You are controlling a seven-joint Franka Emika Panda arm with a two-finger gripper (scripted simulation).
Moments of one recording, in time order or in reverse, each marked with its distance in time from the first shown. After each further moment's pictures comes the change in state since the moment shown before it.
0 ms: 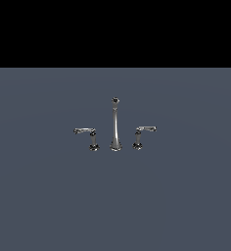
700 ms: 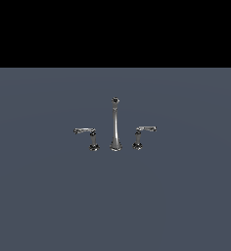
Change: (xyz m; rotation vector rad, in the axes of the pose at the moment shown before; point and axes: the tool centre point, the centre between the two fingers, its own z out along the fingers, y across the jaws) arm 0.020 -0.007 0.020 0.004 0.005 0.087
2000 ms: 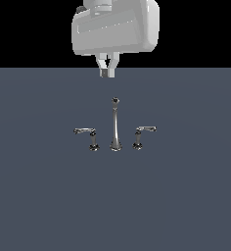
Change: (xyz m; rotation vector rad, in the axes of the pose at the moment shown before) arm 0.158 -0.008 0.147 0.028 0.032 0.637
